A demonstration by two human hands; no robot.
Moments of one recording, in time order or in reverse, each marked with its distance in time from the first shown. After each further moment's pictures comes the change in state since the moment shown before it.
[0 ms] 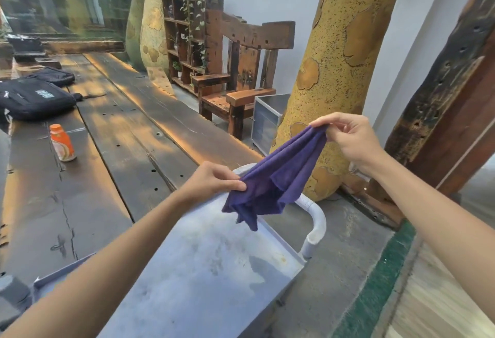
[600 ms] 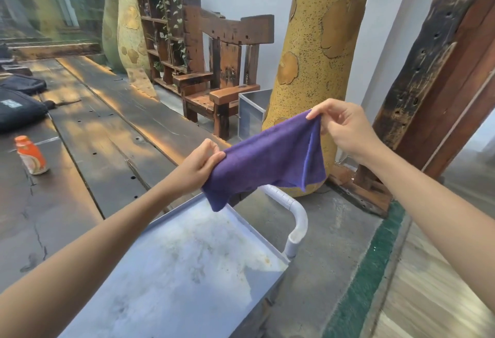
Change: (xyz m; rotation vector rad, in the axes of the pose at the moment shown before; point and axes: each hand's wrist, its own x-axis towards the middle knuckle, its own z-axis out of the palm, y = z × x) left_hand 0.044 0.033 0.019 0.402 0.115 0.219; right_hand 0.001 0.001 -0.048 -0.111 0.050 -0.001
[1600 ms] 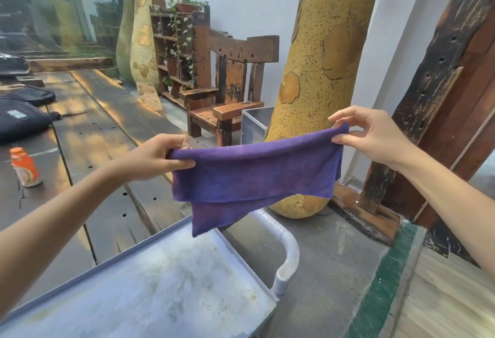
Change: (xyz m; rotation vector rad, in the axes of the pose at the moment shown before) left_hand 0.051 0.008 -0.072 -0.025 -0.210 0.002; right_hand 0.050 0.041 -0.100 -0.287 -0.116 -0.048
